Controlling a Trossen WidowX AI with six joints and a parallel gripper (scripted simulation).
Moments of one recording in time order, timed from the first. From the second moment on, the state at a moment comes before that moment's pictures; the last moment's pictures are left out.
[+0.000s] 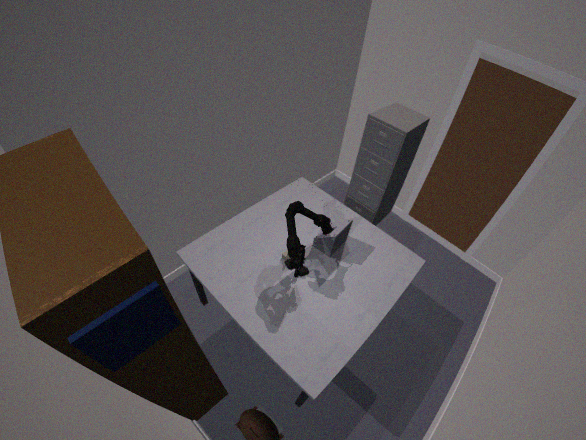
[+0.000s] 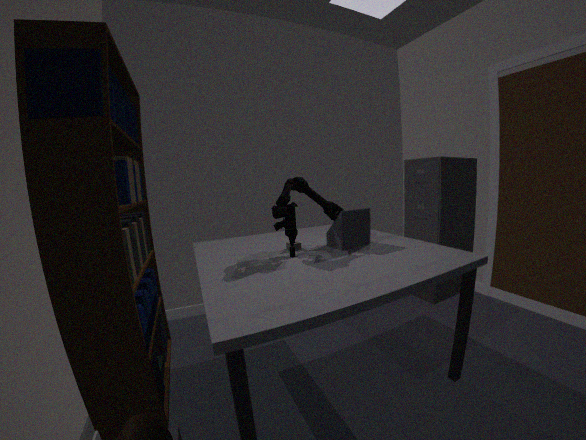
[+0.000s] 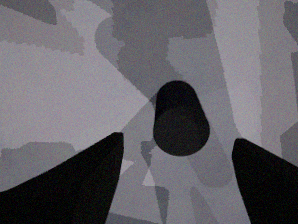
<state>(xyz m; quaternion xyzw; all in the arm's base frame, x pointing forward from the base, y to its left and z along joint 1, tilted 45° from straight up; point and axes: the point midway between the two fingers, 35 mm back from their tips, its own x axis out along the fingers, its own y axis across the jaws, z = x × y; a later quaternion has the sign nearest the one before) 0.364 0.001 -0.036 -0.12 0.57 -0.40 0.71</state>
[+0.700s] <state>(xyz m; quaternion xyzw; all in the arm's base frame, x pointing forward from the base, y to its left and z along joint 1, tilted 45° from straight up) 0.365 -0.023 -0.059 -0.12 0.57 -0.40 0.71</state>
